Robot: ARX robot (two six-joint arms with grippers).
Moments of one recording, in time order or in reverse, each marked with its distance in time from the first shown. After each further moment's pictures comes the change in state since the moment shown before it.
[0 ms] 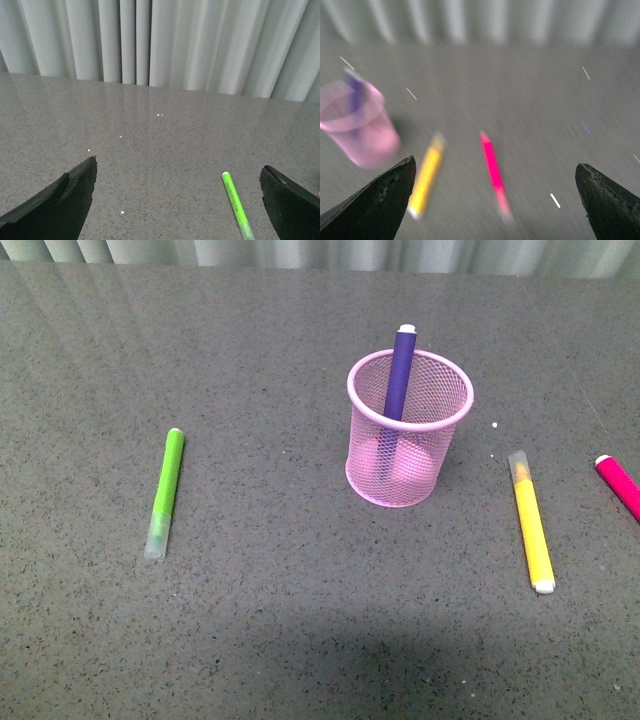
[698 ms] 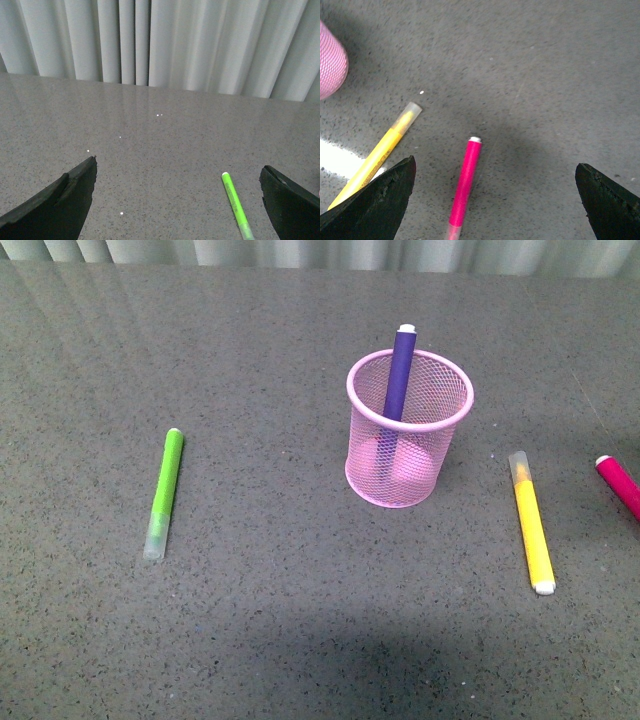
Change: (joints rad) left arm 0.000 0.000 0.000 0.000 0.001 0.000; right arm -0.027 1.204 0.661 0.072 -0.157 -0.481
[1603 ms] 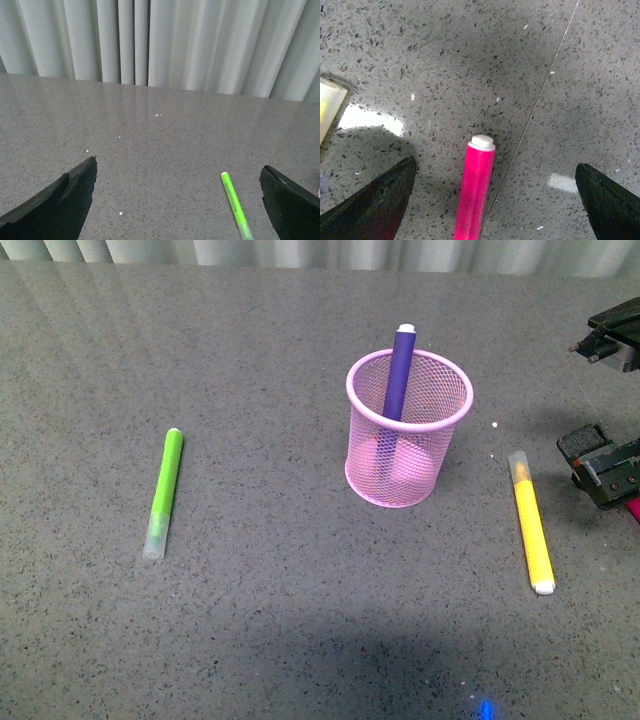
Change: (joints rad) left arm 0.000 0.000 0.000 0.000 0.000 0.000; right arm -0.026 0.427 0.145 0.037 0.129 0.104
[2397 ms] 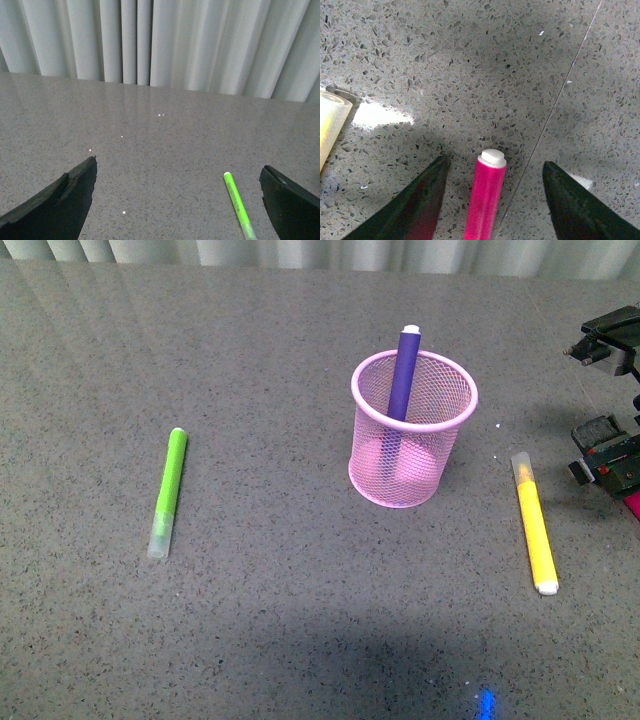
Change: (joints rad) left arm 0.000 0.000 0.000 0.000 0.000 0.000; right arm -0.053 0.065 0.036 -0.038 -0.015 -0.022
